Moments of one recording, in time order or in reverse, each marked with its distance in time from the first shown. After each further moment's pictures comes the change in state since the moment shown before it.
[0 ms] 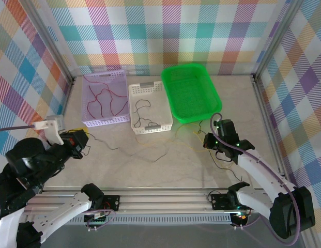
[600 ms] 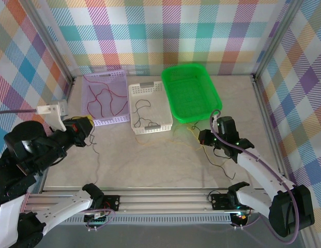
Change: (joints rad) left arm 0.000 0.196 0.201 -0.005 0.052 -0.001; right arm -0.005 0.018 0.016 0.135 -0.190 -0.007
